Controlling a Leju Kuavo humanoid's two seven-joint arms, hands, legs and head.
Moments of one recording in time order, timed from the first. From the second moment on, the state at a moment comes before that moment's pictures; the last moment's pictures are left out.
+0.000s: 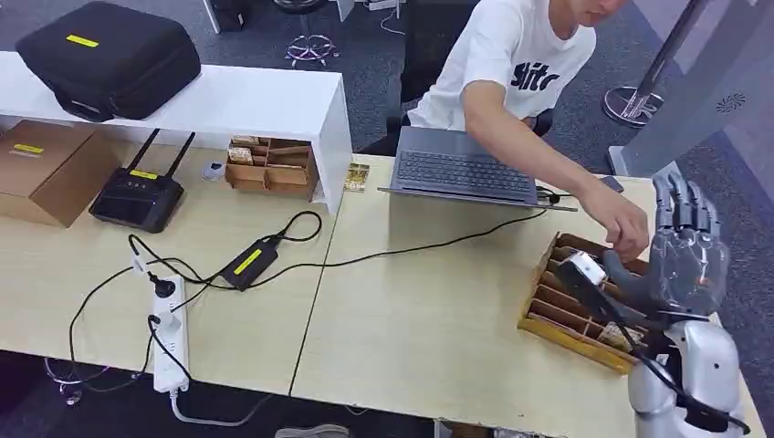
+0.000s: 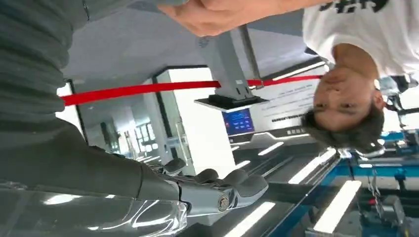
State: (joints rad) left arm -0.05 -0.05 -0.72 -0.13 1.57 0.21 0.02; right arm -0.14 -0.10 -0.18 -1.71 1.21 -0.20 -0.12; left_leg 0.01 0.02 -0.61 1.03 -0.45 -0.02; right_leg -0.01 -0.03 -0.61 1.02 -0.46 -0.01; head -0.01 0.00
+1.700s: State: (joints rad) left arm -0.04 -0.05 -0.70 -0.13 1.57 0.19 0.04; right arm -0.11 -0.11 -0.09 -1.59 1.49 -0.23 -0.03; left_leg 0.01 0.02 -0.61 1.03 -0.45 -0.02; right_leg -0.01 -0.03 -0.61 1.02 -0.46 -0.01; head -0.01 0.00
